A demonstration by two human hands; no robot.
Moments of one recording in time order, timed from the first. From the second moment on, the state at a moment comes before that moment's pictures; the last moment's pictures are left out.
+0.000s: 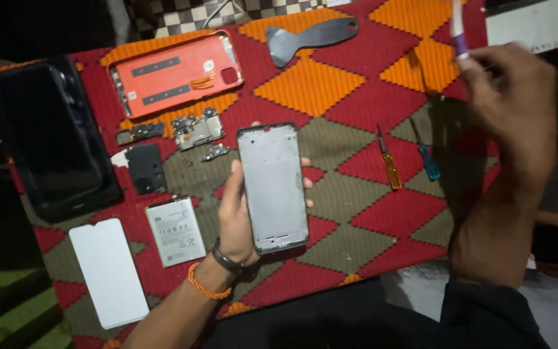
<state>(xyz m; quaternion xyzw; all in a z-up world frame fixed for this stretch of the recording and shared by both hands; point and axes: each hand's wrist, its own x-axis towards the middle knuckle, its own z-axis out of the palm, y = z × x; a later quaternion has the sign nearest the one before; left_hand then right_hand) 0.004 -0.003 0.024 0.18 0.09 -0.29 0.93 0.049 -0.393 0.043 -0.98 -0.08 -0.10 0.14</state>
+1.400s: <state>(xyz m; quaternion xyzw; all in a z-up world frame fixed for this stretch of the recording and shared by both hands) -0.003 -0.006 0.022 0.20 0.10 -0.30 0.93 0.067 -0.306 0.067 -0.95 -0.20 -0.20 0.11</state>
